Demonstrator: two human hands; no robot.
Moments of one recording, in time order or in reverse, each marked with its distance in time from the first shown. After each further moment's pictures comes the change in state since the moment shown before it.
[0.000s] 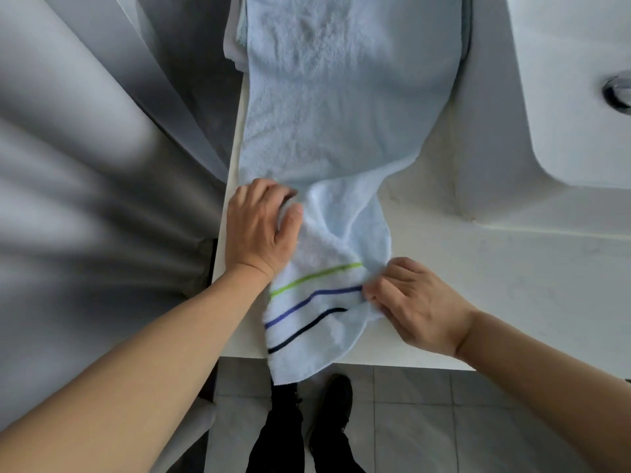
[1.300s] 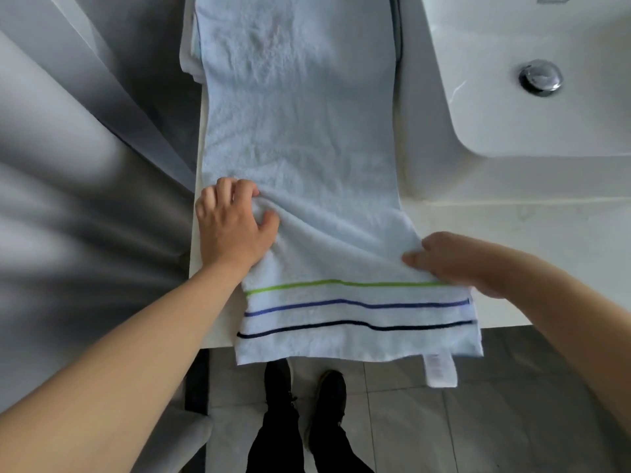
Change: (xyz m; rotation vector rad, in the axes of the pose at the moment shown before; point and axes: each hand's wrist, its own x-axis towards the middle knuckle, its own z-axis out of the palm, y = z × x) left_hand -0.001 0.009 0.002 0.236 -0.061 -0.081; right_hand -0.015 0.011 -0.081 0.622 -0.393 1.415
